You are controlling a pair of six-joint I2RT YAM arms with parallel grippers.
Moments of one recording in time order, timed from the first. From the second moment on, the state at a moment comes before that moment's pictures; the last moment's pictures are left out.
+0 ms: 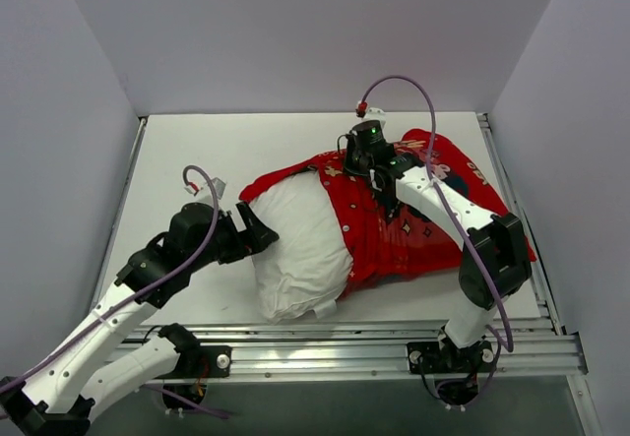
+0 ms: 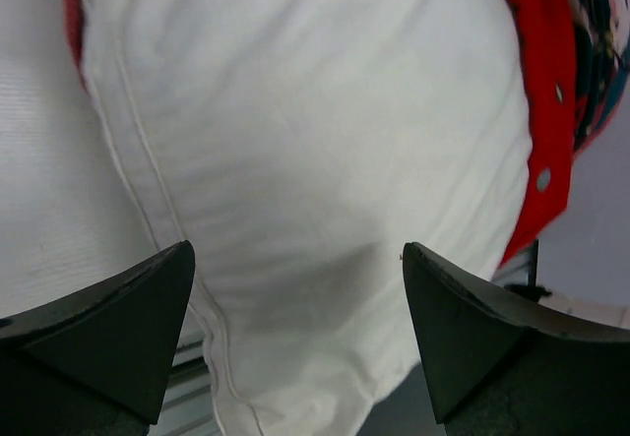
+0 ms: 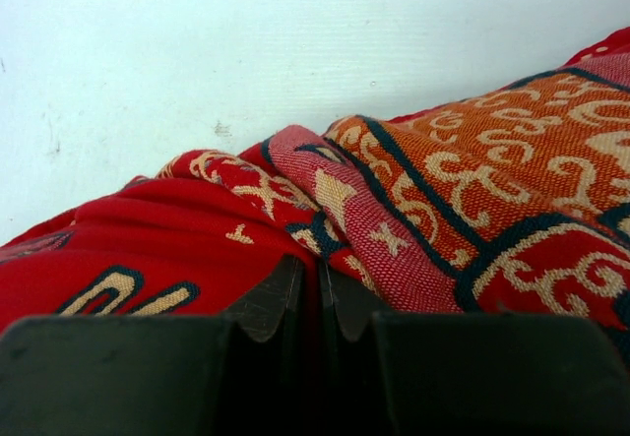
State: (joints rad) left arm -0.68 0.80 0.88 -0.64 -0.03 -0.87; right arm 0.51 1.71 1.37 -0.27 0.18 0.46
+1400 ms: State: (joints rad) left arm -0.48 1.14 0.82 -0.23 0.23 -0.78; right arm 0.72 1.78 1.71 -0.48 0.07 0.16
